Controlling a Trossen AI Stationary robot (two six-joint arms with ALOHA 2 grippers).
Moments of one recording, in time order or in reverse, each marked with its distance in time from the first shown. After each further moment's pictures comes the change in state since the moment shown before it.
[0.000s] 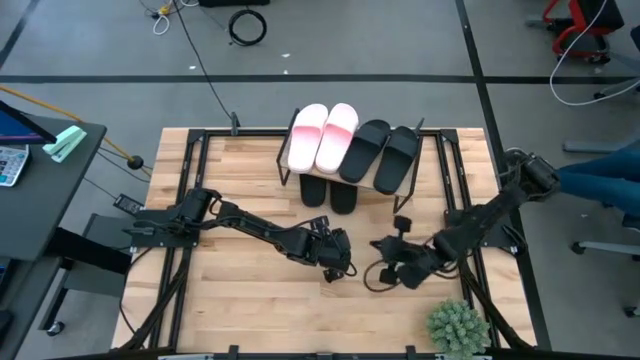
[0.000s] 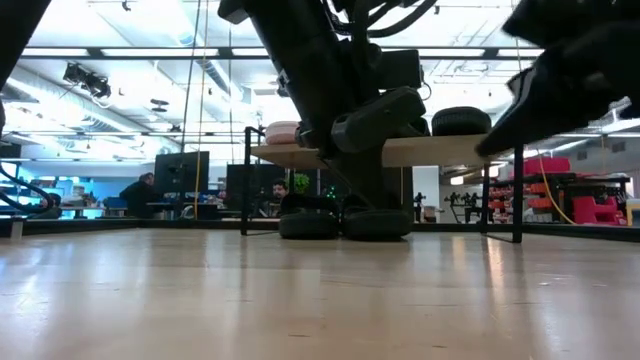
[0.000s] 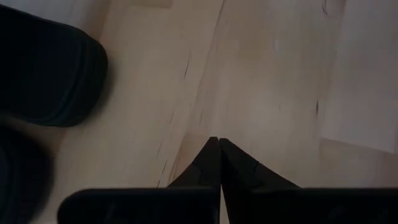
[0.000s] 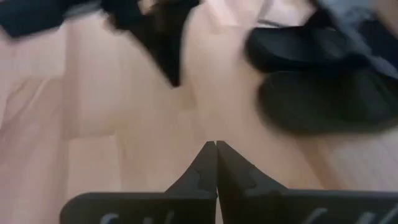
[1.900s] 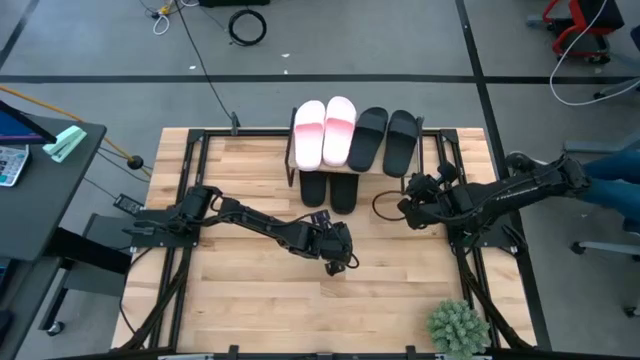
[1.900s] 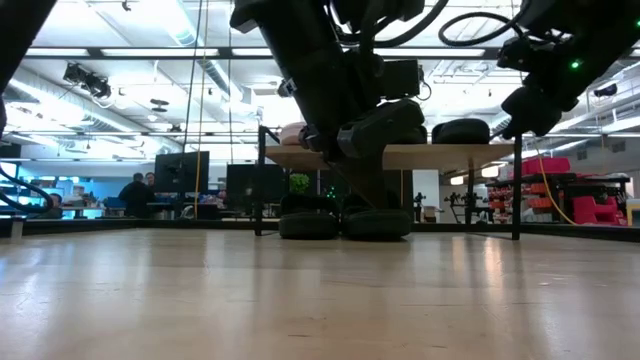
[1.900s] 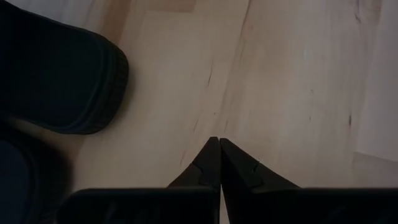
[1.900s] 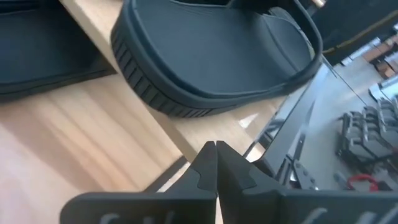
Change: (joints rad) left arm 0.037 0.000 0.000 0.007 0.000 0.029; right arm -0.438 -0.396 0.000 -0.788 0.255 0.162
